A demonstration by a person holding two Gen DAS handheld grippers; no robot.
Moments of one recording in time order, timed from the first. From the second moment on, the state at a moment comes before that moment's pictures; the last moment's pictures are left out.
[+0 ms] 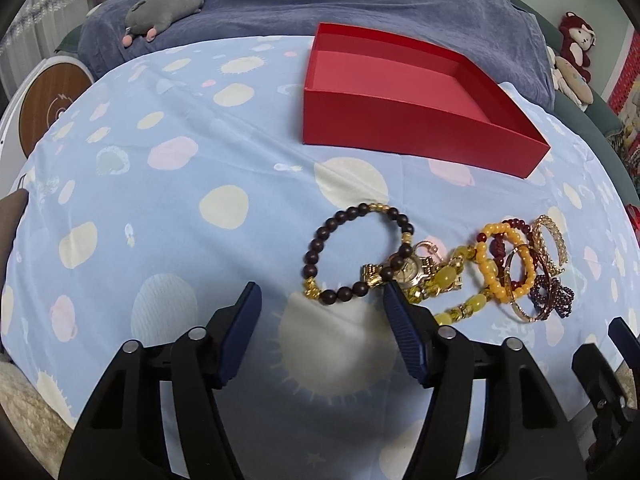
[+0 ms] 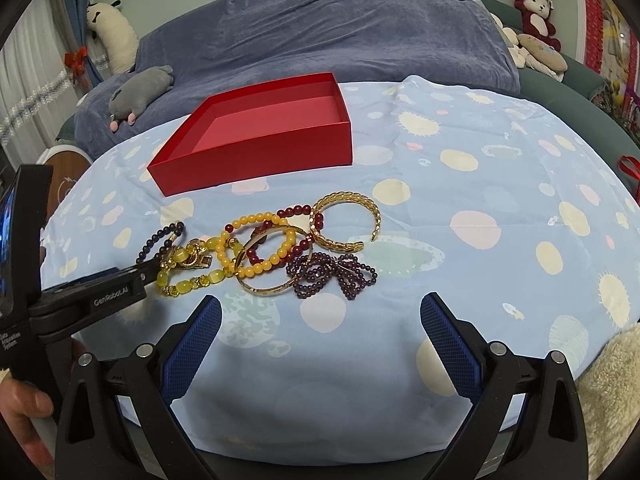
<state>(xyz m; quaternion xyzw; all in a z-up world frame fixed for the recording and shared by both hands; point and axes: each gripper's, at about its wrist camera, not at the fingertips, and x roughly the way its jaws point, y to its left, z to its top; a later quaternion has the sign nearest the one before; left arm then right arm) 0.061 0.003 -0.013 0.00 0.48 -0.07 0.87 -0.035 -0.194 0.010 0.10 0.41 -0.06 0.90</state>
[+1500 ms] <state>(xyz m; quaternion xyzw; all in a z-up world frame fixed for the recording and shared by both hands) 0.113 0.004 -0.013 -0.03 0.48 -0.05 0.87 0.068 -0.231 -0.018 0.12 0.48 -0.03 0.87</state>
